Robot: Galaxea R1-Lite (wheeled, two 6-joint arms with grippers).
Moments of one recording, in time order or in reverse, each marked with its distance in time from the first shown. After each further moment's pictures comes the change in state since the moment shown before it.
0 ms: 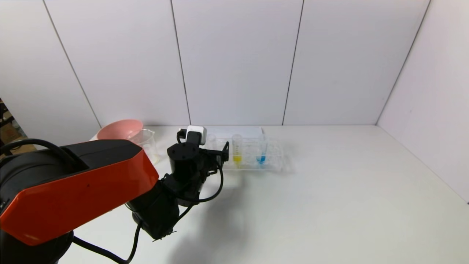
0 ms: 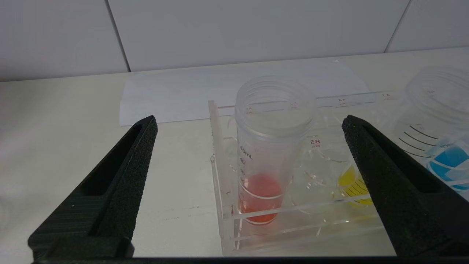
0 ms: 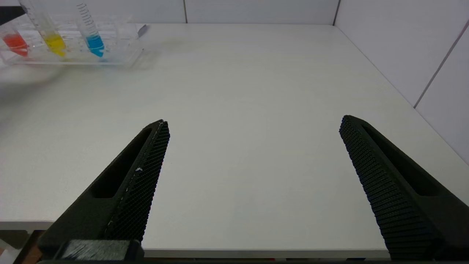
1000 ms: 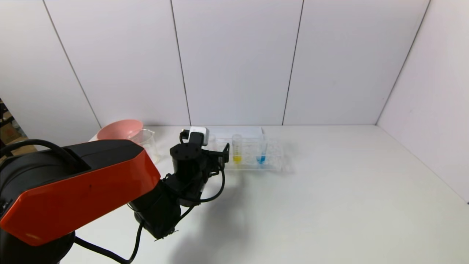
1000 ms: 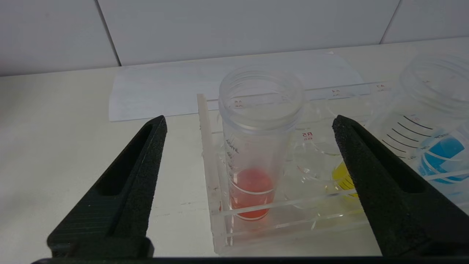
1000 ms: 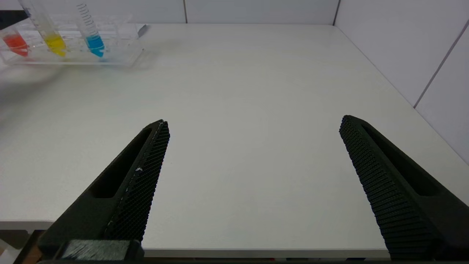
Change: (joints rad) left arm -0.005 0.006 -0.014 0.033 -0.010 -0.006; right arm 0.000 0.000 0.000 0.000 0.000 0.000
